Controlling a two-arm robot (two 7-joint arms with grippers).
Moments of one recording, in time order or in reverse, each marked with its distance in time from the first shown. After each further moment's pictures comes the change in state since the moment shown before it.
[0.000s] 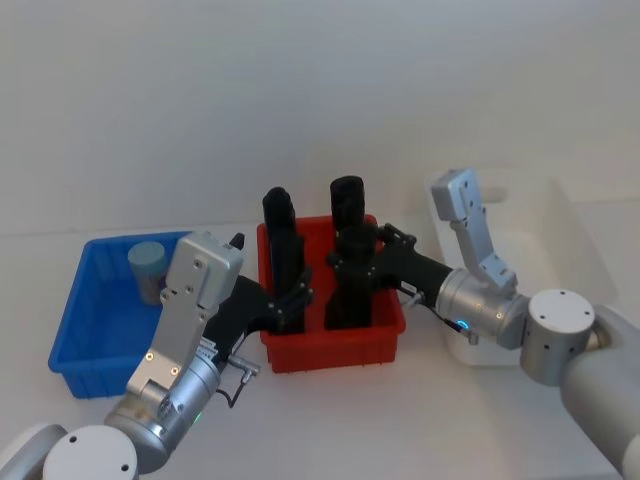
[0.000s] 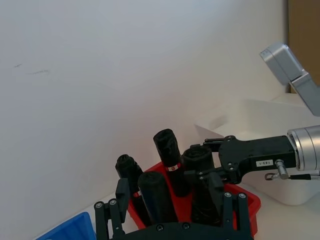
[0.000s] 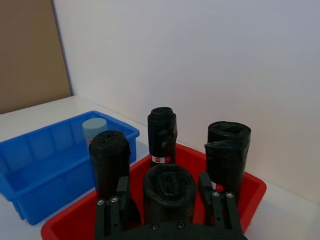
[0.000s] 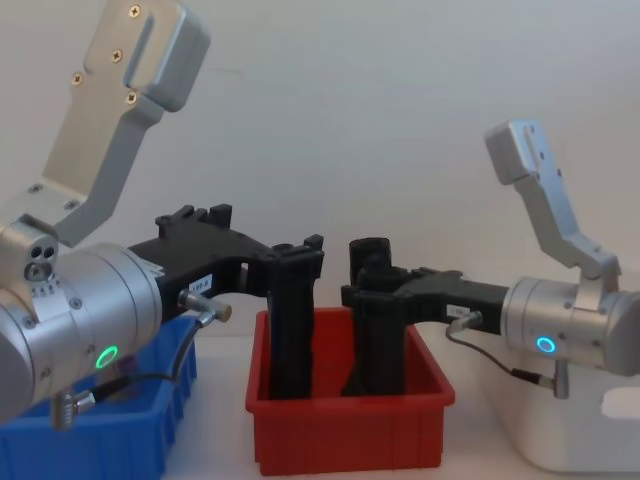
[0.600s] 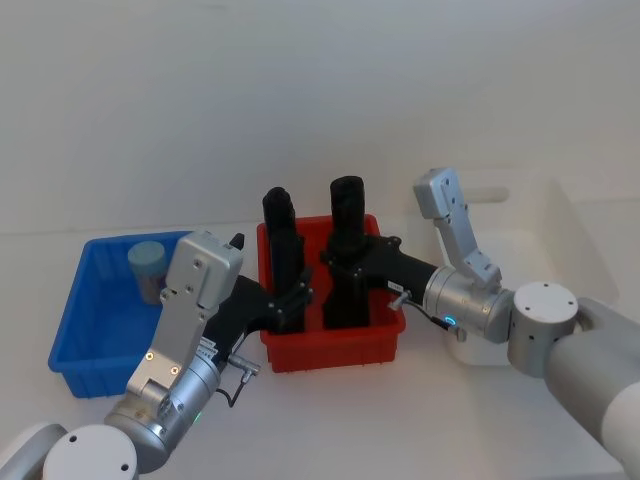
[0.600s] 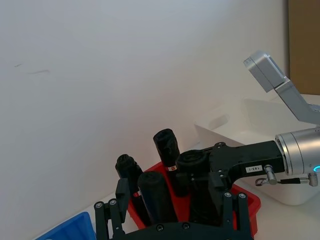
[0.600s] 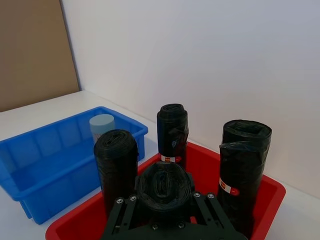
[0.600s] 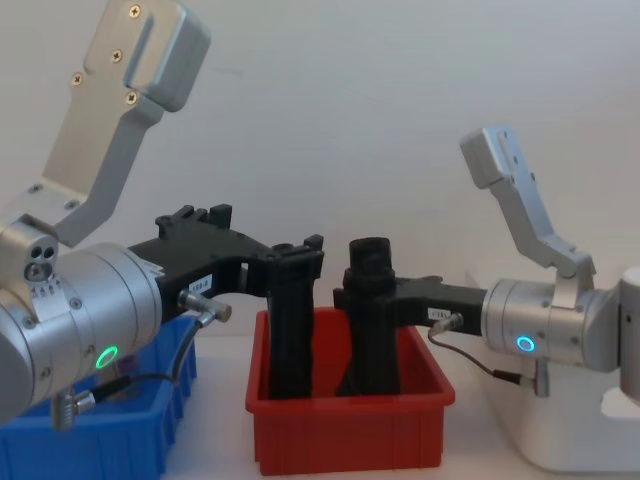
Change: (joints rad) left arm 0.000 0.000 0.000 0.000 0.000 0.000 0.000; right arm 0.142 -0.058 -0.012 0.267 0.003 -0.086 0.051
